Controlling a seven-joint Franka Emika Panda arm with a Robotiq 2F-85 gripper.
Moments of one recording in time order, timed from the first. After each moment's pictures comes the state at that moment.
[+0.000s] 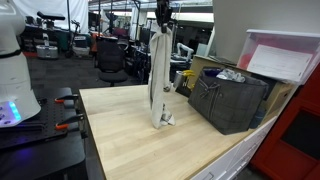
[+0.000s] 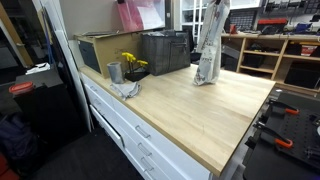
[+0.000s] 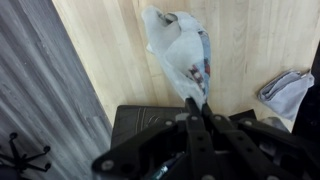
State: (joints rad) arm -0.13 -0.25 -0.15 -2.06 -0.04 2.09 -0.07
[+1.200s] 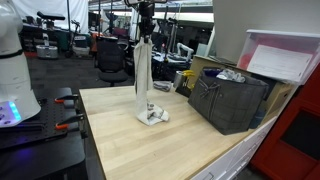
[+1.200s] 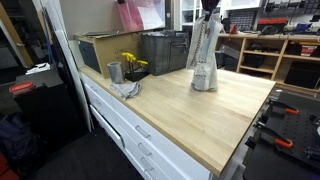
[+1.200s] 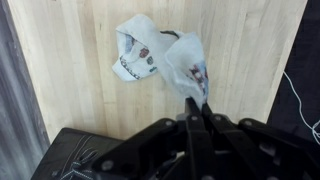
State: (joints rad) arm -0.03 -0.22 -0.04 -2.15 -0.04 2.05 -0.07
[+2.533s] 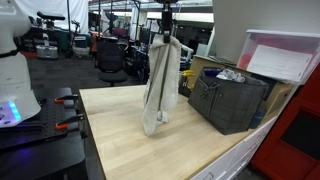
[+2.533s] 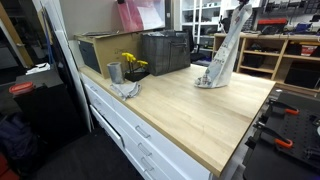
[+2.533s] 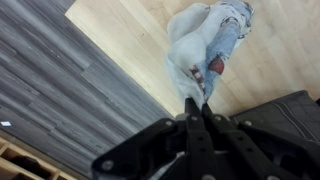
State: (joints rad) arm -0.30 -0.25 -0.21 -2.11 -0.14 2.08 0.28
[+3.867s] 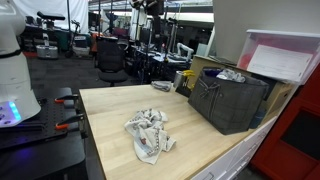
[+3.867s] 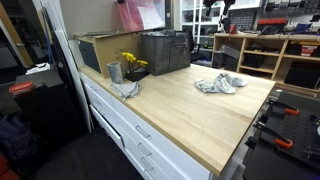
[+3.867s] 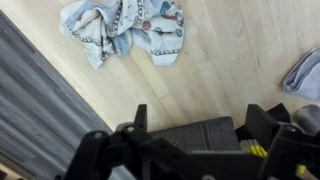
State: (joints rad) arm -0.13 -0.24 -0.09 -2.19 -0.07 2.19 0.30
